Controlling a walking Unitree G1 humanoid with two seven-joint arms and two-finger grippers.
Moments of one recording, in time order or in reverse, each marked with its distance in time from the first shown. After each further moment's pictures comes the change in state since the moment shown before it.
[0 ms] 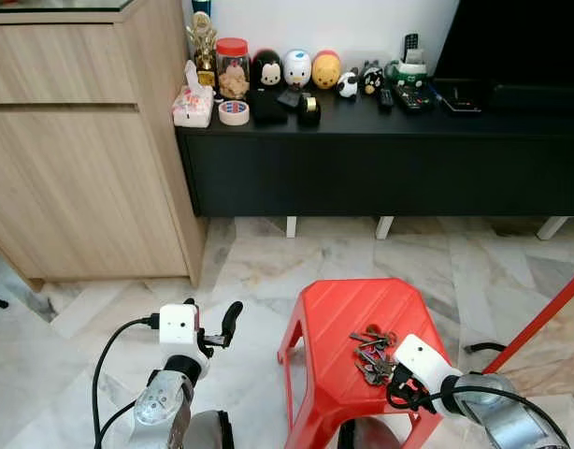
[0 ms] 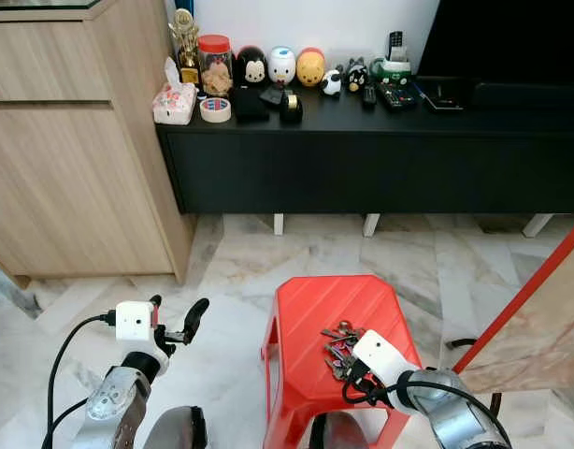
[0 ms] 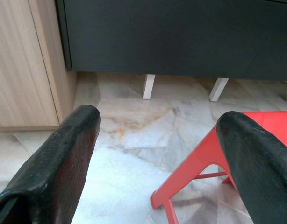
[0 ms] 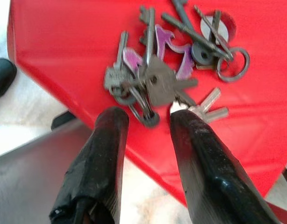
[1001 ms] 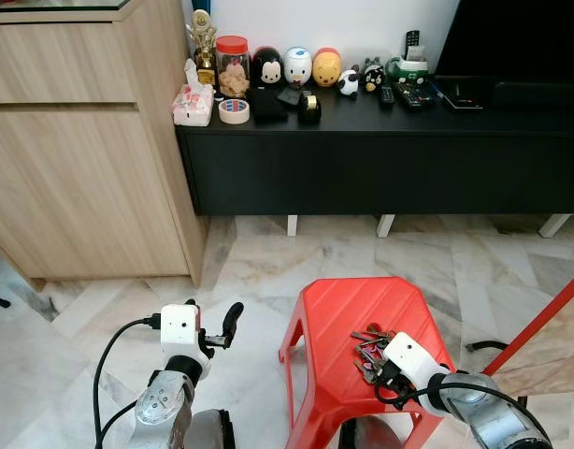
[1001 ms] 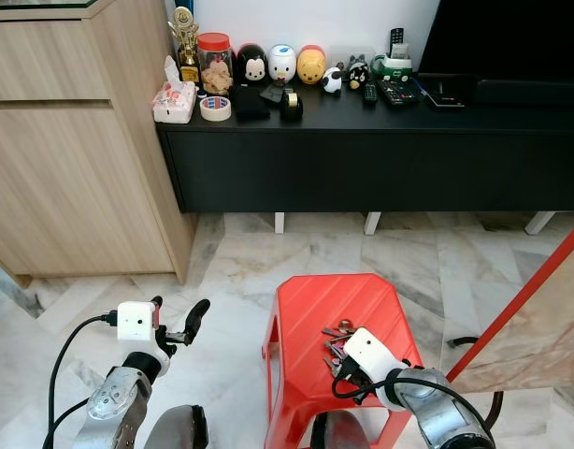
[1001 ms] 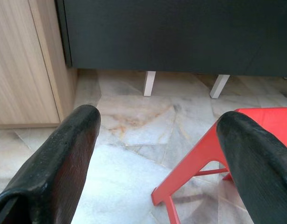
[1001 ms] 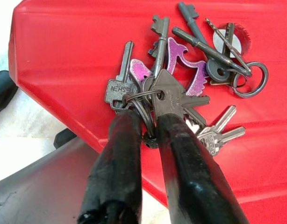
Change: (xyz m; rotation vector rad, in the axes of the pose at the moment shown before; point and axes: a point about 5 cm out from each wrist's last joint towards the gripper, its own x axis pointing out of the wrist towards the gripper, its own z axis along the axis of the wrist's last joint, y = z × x) left arm 0.000 -0.001 -0.001 0.000 0.007 0.001; right arm 0.012 0.005 0.002 0.009 -0.017 -0.004
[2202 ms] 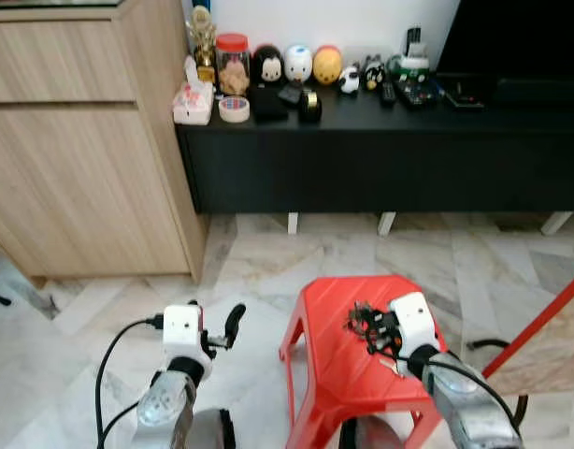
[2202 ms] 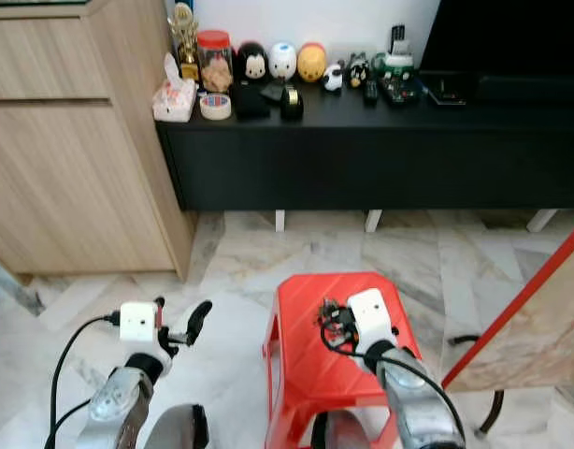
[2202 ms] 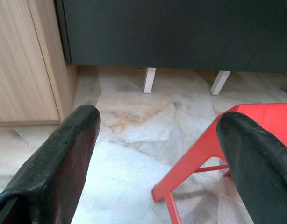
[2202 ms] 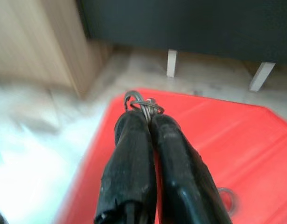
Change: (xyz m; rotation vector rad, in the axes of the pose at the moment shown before) left arm 0.000 -0.002 -0.001 0.005 0.006 -0.002; right arm -0.011 0.012 0.062 0.516 -0.661 -0.186
